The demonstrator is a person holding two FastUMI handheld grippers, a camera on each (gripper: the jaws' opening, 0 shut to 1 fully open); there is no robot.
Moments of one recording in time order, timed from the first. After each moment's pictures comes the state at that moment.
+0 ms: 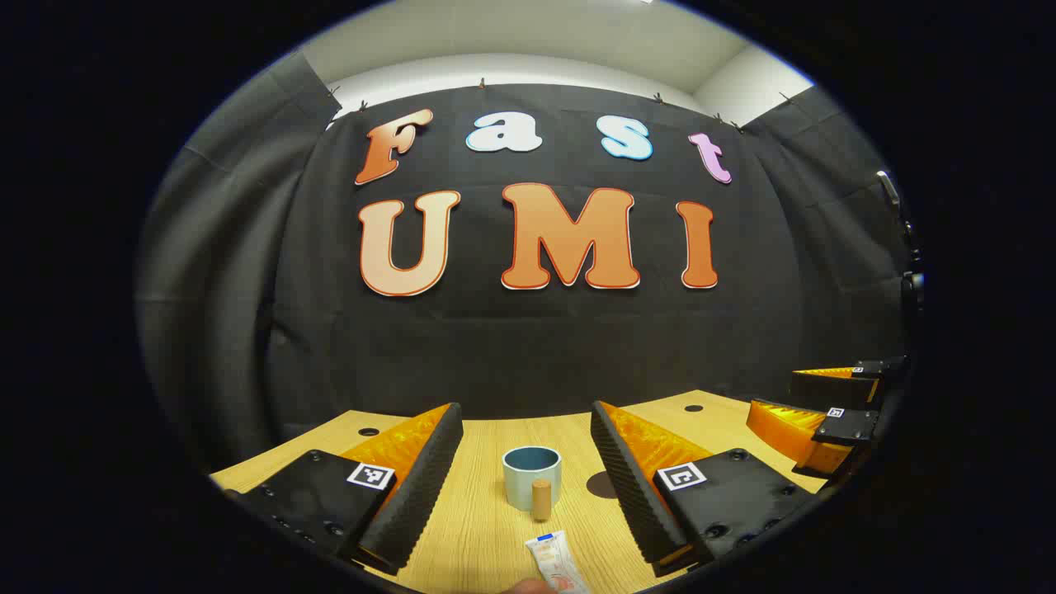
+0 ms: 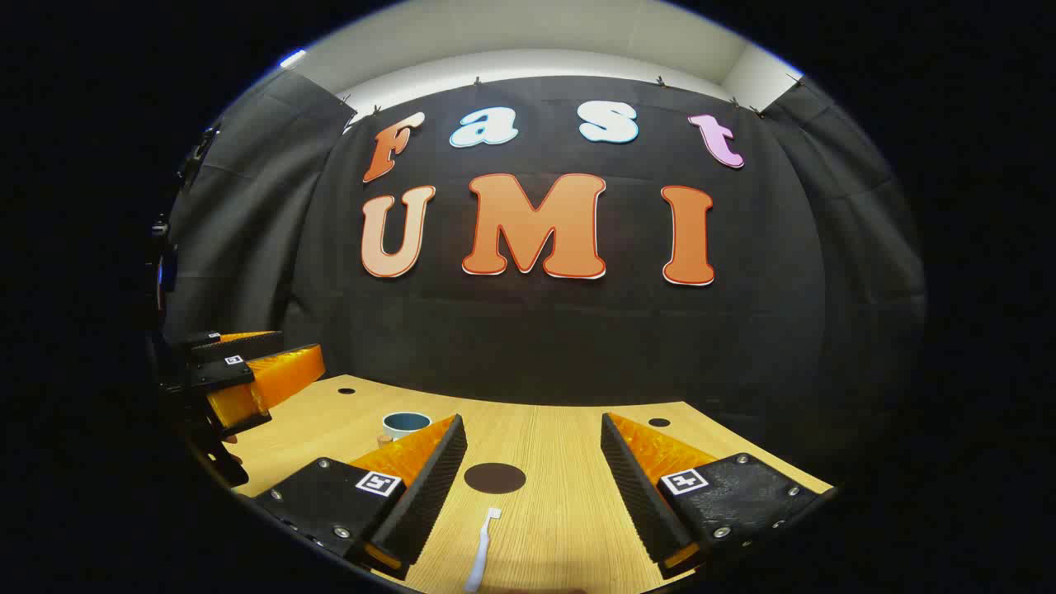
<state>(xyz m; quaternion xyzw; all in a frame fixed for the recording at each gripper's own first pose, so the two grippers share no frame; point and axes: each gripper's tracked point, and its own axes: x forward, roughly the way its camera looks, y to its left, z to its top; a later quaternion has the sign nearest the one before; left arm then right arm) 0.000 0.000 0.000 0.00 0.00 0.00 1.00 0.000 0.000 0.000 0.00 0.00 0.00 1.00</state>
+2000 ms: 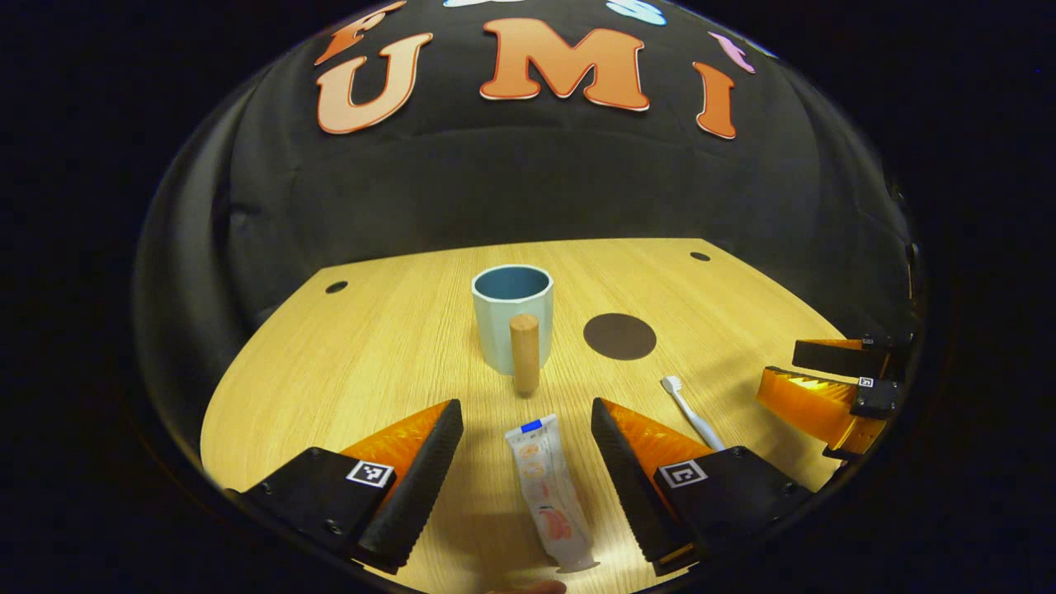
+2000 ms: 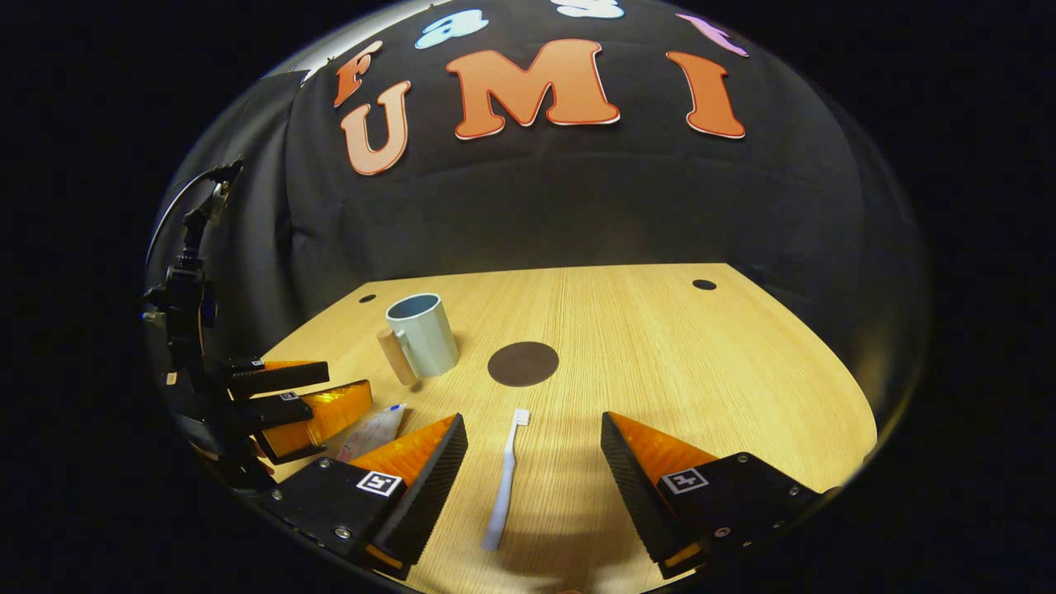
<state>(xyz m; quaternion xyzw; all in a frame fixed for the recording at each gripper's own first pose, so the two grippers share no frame) 0.009 -0.016 -0.173 -0.01 0.34 -0.02 0.94 0.002 0.020 -0.128 0.06 0.28 0.06 0.96</state>
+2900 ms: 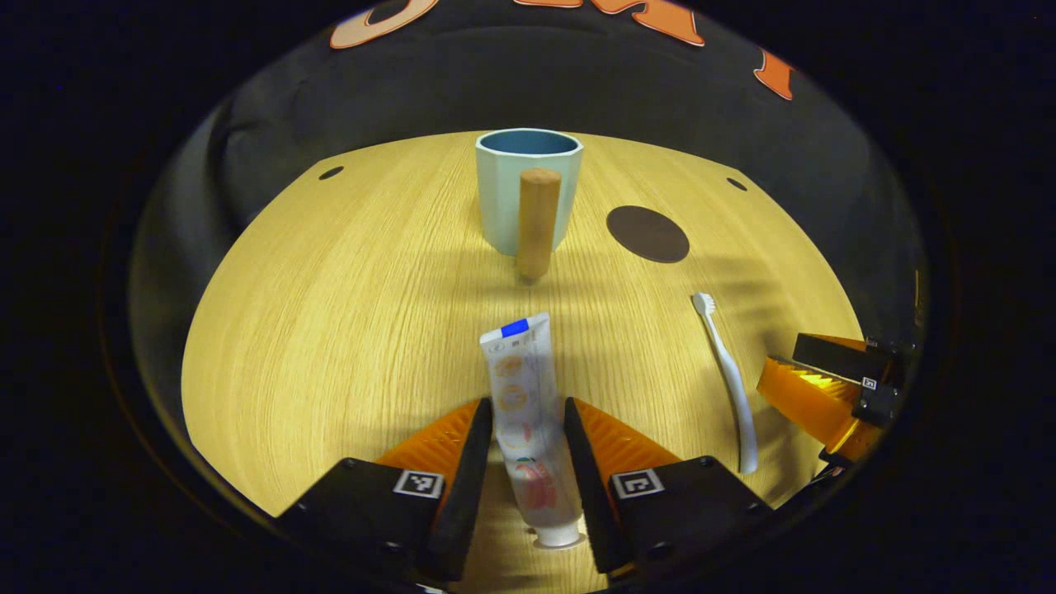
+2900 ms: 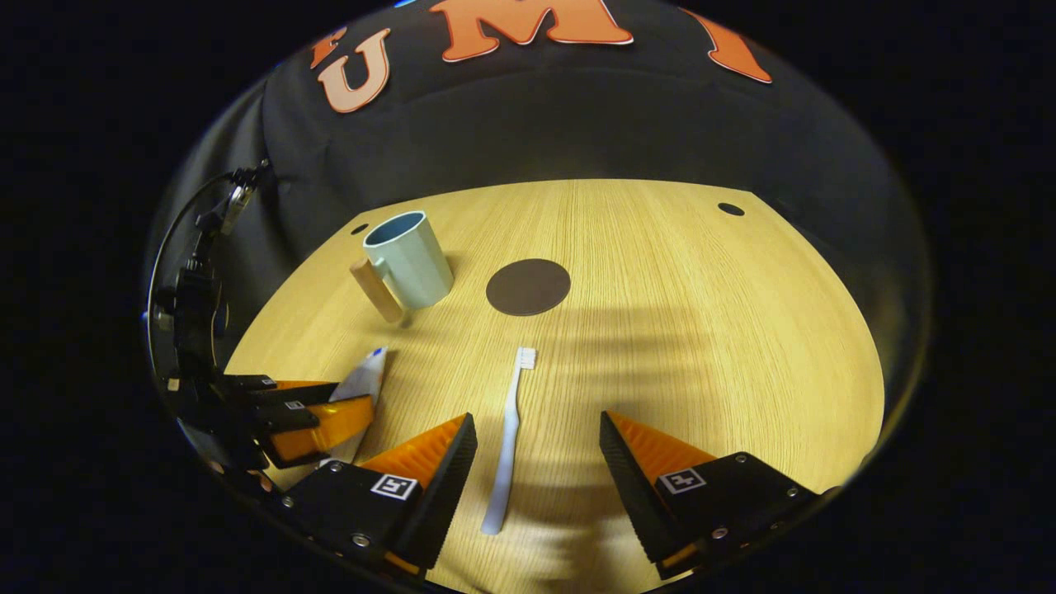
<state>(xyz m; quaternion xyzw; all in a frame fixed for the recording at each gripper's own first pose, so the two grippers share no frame) -0.018 -0.030 -0.219 -0.05 0.51 0.01 0.86 -0.007 0.036 -0.177 0.05 0.43 0.09 0.90</state>
